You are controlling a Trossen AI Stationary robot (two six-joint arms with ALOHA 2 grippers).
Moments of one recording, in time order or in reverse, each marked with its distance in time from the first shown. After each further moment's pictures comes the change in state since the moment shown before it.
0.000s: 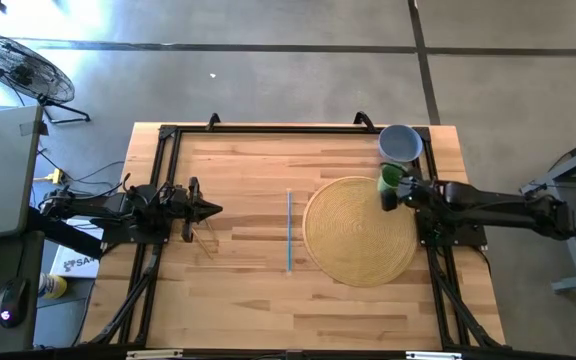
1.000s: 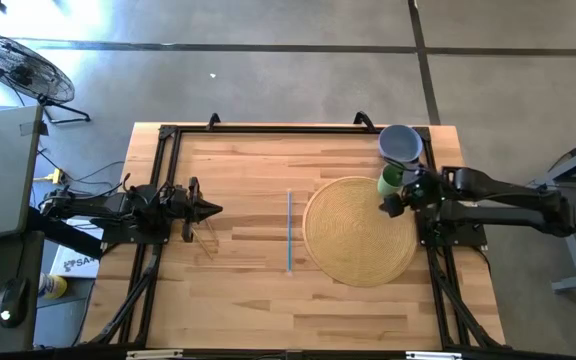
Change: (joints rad) left arm 0.000 0.000 0.000 0.000 0.000 0.000; right arm 0.000 0.064 0.325 -0.223 -0.455 -0.045
